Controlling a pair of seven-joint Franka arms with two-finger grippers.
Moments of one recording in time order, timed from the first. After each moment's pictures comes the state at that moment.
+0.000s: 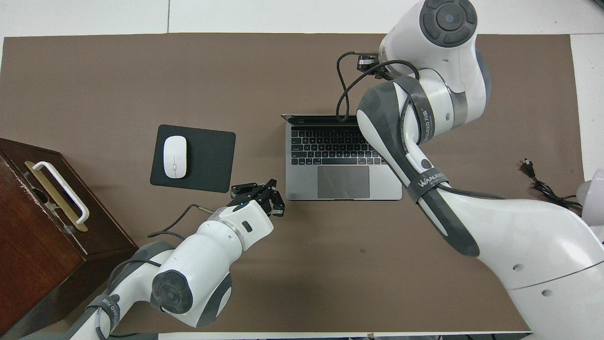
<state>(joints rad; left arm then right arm) -0.71 0.00 0.01 -2.53 -0.18 3.22 -0.13 0.28 0.61 0.03 -1.23 -0.10 2.06 0.50</state>
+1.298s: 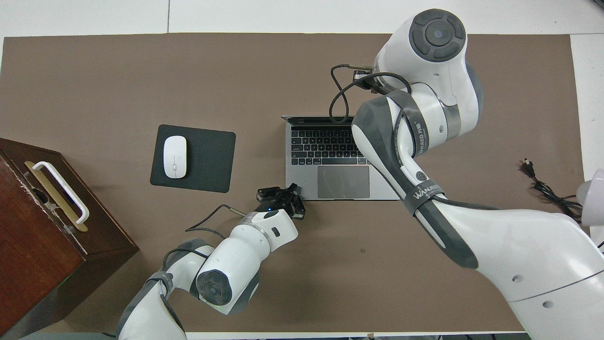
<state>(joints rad) -0.79 0.27 0.01 -2.48 -0.18 3.48 -0.13 0.30 0.55 0.04 -1.34 -0.10 2.05 0.52</state>
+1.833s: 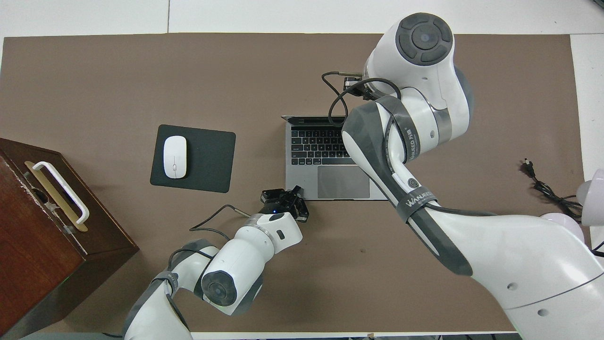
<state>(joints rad) -0.80 0.28 0.01 -2.47 -0.18 3.48 -0.09 0.32 0.55 0.04 -1.34 -0.09 2.03 0.53</state>
